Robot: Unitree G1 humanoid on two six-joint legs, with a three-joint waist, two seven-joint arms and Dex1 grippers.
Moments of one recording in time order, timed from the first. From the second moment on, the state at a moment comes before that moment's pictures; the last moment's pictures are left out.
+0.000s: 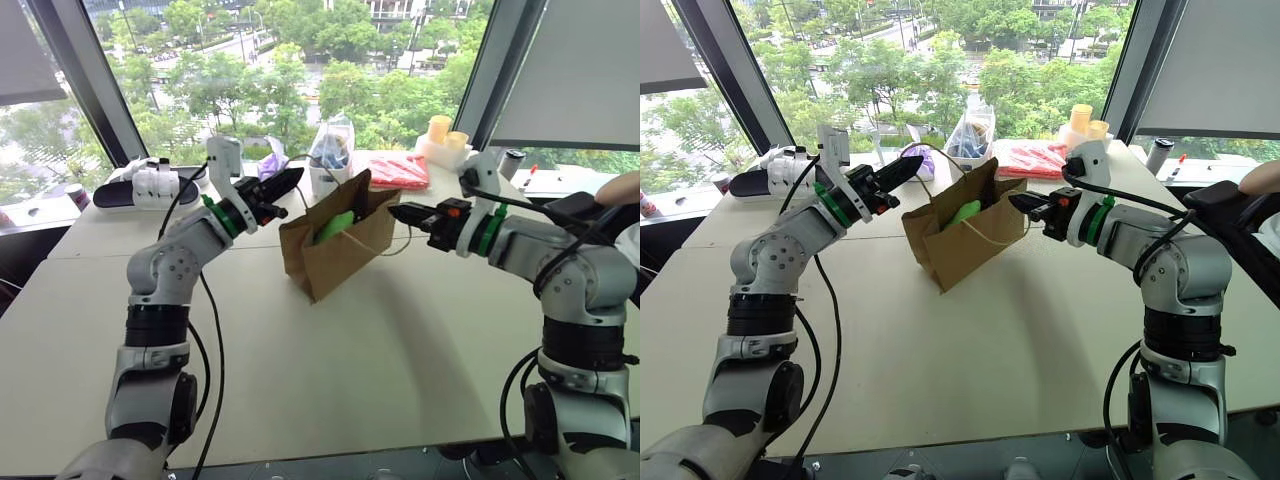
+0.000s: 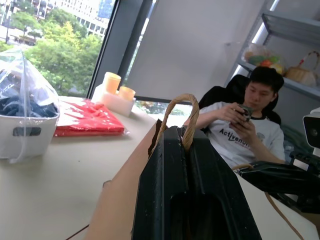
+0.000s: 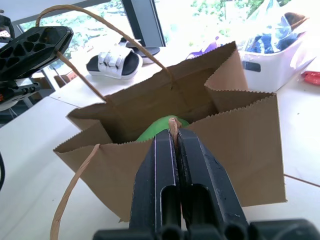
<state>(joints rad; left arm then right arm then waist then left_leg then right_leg) -0.90 0.31 0.22 0.14 -0.80 0.73 -0.50 -0.81 -0.54 -0.25 -0.14 0.61 1.13 0.59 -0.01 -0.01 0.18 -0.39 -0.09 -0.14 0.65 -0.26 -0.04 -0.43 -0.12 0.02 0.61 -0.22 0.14</state>
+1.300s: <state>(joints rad) -0.89 0.37 0.22 0.23 -0.78 0.91 -0.51 -0.81 -0.57 -0.29 -0.12 0.76 1.19 0.46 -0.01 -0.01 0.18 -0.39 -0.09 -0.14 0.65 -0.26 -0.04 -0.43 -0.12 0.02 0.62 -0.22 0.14</state>
